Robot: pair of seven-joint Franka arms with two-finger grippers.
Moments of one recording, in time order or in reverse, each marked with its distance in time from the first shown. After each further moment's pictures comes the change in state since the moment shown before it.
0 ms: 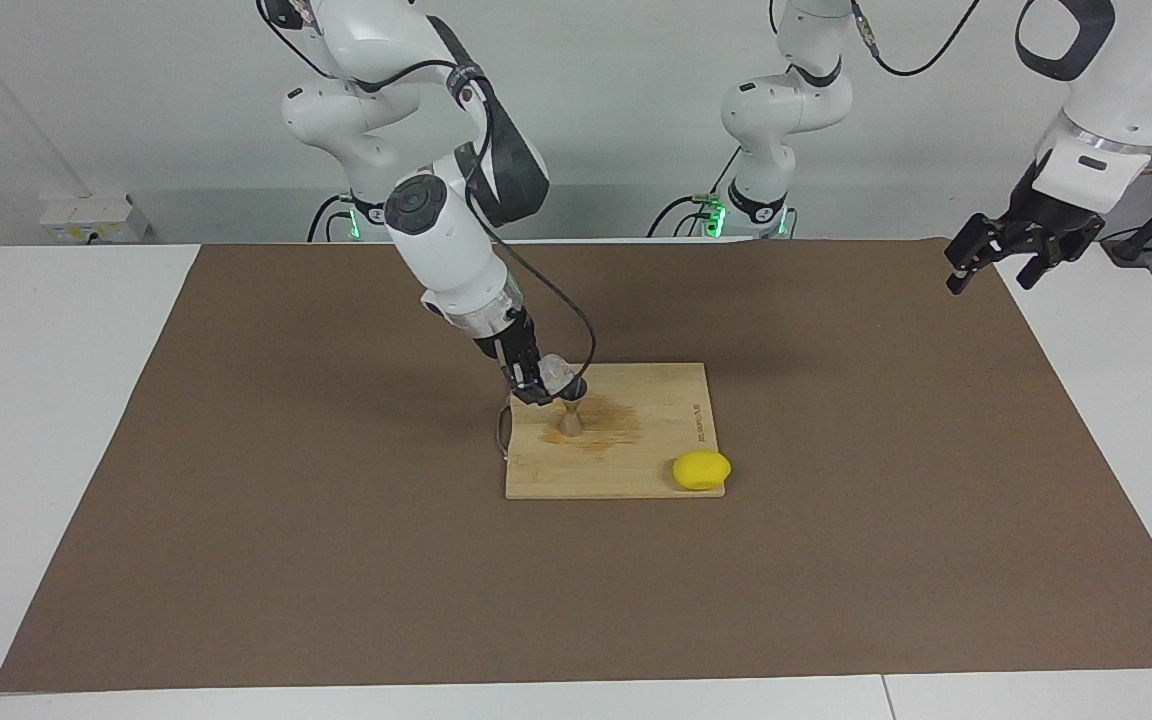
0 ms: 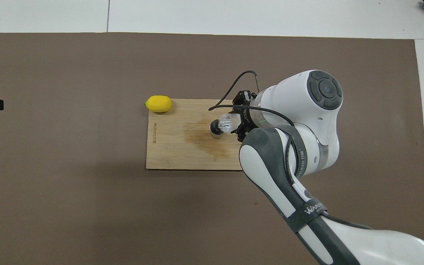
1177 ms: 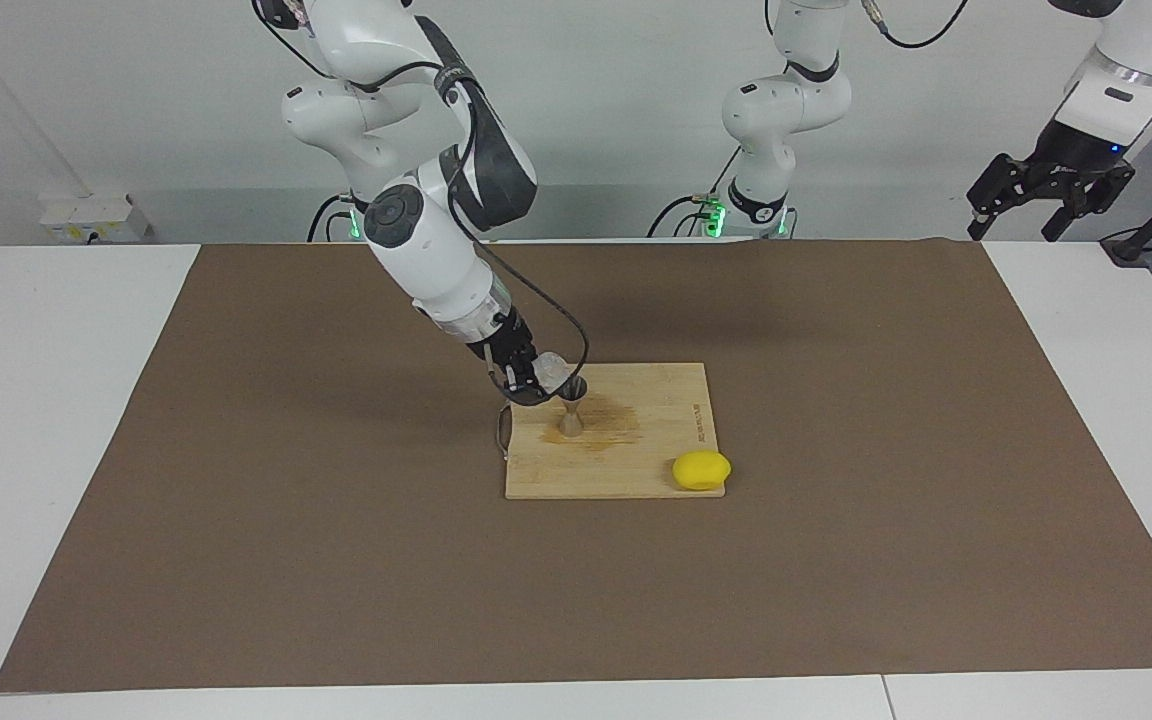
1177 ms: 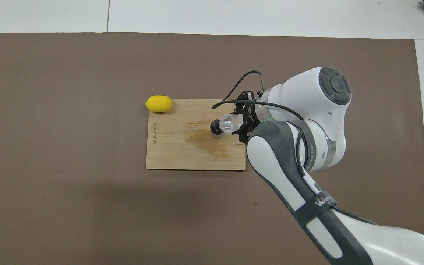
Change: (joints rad) left arm 0.081 -0.098 -0.005 -0.025 -0.016 -0.094 0.168; right arm -0.022 0.000 -0.001 -0.001 0.074 -0.027 -0.024
